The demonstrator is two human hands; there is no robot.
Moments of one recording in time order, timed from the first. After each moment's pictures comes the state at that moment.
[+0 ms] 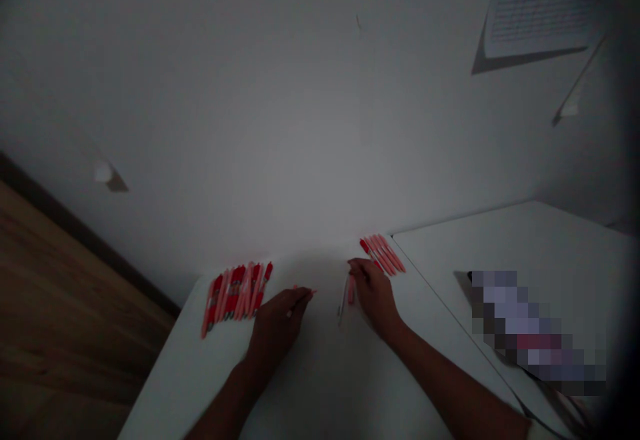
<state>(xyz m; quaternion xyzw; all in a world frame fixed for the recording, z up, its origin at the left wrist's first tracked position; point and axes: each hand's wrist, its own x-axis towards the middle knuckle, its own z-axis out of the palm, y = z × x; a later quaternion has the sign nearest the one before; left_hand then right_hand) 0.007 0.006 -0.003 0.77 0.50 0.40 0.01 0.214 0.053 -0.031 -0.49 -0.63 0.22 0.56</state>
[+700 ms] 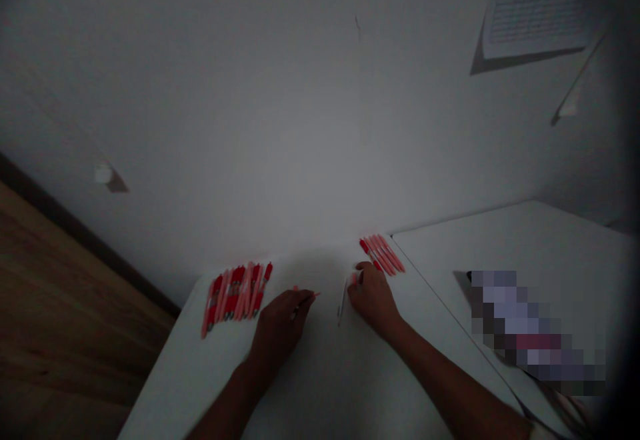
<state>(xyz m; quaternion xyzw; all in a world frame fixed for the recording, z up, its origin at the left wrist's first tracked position) 0.009 0.005 -0.004 0.78 0.50 0.37 0.01 0.216 0.057 -0.048 -0.60 -0.68 0.08 0.40</state>
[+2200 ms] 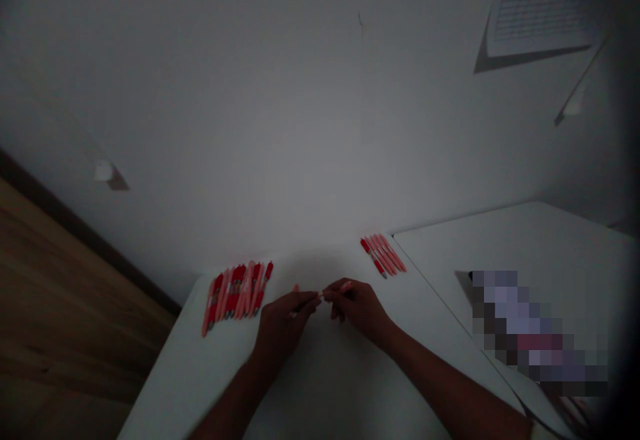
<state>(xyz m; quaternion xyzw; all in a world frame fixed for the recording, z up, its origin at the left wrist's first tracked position) 0.014 0.001 0.003 0.73 0.55 0.38 0.15 0.189 0.033 -0.024 -0.37 -0.57 0.55 0.48</state>
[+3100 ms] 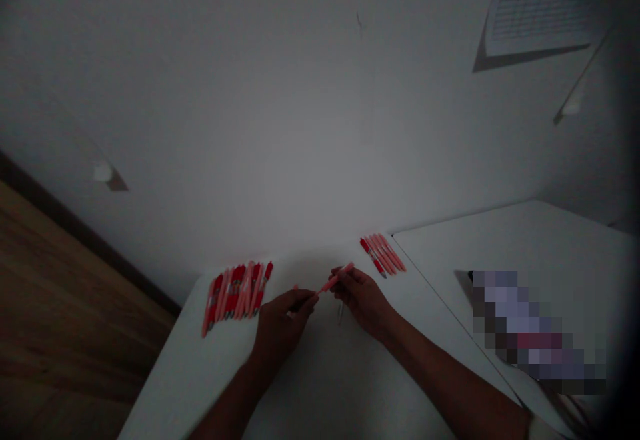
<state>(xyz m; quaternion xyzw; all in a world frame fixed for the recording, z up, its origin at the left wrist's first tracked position) 0.020 -0.003 0.014 0.70 0.56 0.41 0.17 0.191 0.046 -0.026 -0.27 -0.34 0.71 0.55</state>
